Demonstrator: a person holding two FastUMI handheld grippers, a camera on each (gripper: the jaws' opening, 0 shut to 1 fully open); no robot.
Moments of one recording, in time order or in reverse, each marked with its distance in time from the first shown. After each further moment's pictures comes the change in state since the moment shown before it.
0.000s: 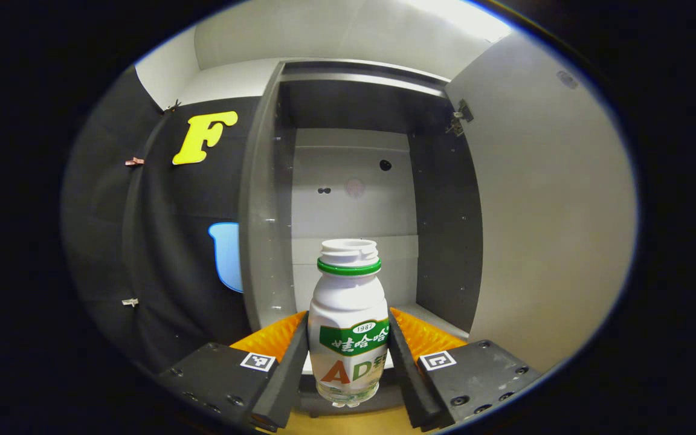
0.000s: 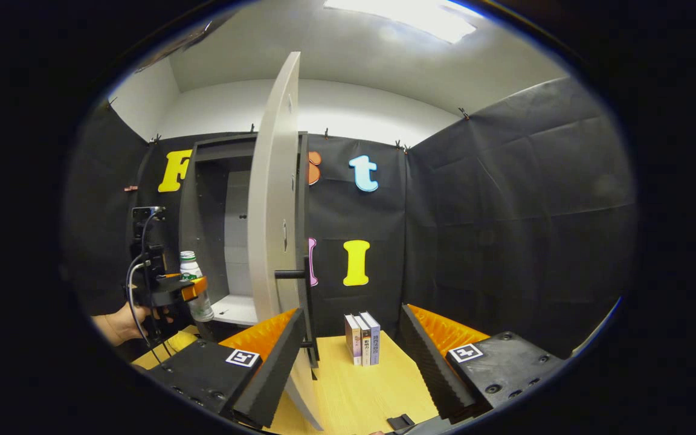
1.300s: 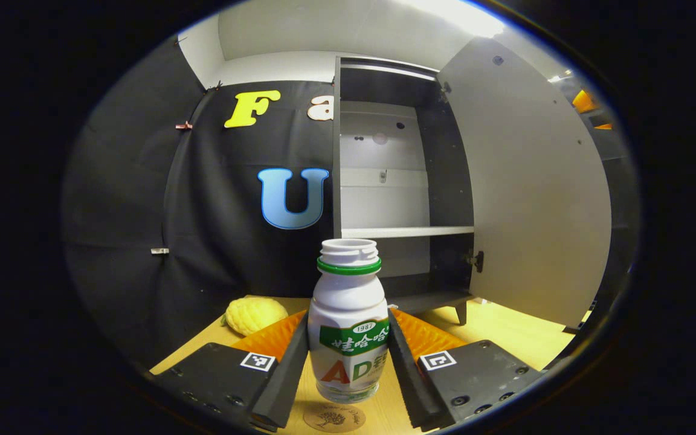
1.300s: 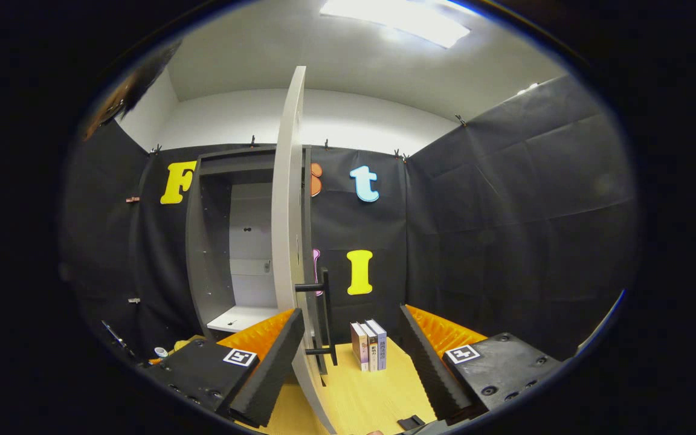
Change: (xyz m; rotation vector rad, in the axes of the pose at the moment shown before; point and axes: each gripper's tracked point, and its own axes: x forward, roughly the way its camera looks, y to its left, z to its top) left arm -0.177 0.069 -0.248 -0.008 0.072 0.037; right arm -0.010 0.005 0.015 0.046 -0.042 -0.015
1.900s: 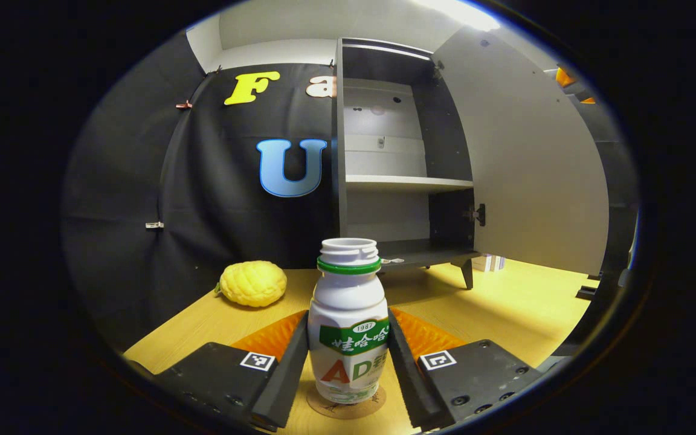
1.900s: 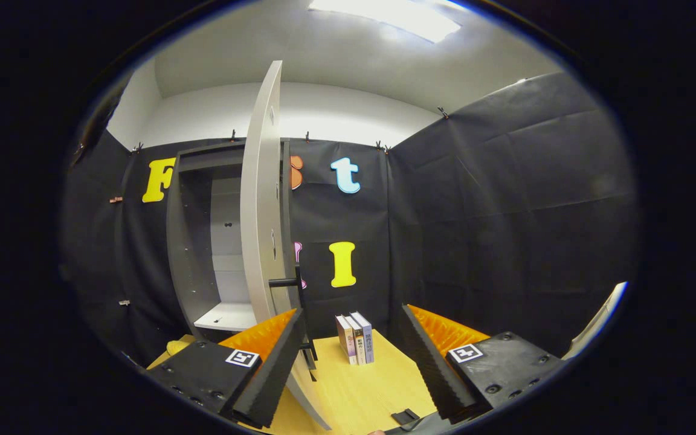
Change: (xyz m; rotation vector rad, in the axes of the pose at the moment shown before) left arm -0.014 0.012 -0.097 -0.002 0.056 -0.048; right arm -0.002 -0.021 -0.001 -0.003 0.039 -0.091
